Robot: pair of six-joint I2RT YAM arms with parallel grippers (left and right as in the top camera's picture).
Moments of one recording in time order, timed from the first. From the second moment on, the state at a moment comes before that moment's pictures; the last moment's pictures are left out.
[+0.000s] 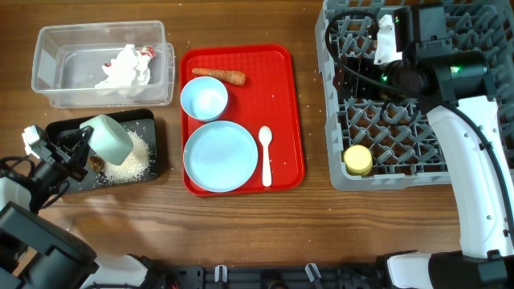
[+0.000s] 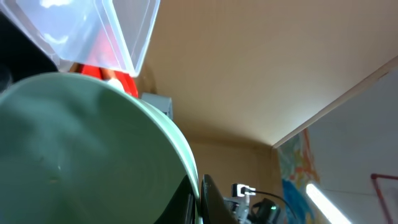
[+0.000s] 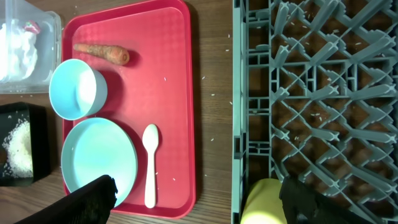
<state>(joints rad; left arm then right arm) 0.93 1.67 0.91 -0.73 1.54 -0.18 0.16 1.55 1.68 -1.19 -0.18 0.22</state>
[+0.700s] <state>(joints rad) -0.01 1.17 1.03 -0.35 0.61 -0.34 0.16 1.55 1.68 -1.20 -0.18 0.20</state>
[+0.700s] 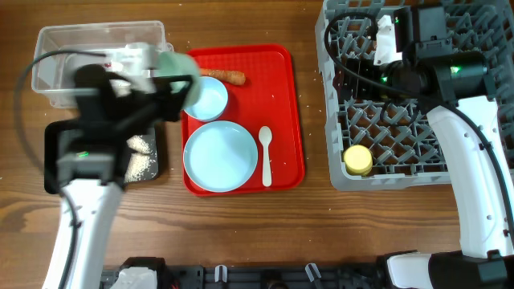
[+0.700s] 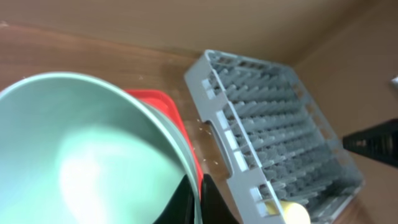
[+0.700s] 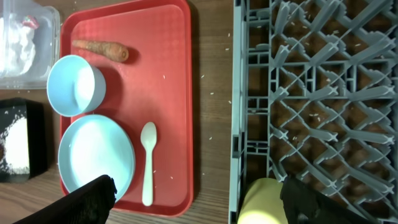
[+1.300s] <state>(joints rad) -0.67 1.85 1.03 0.14 -0.11 0.03 0.16 1.55 1.68 -1.21 -0.18 0.18</state>
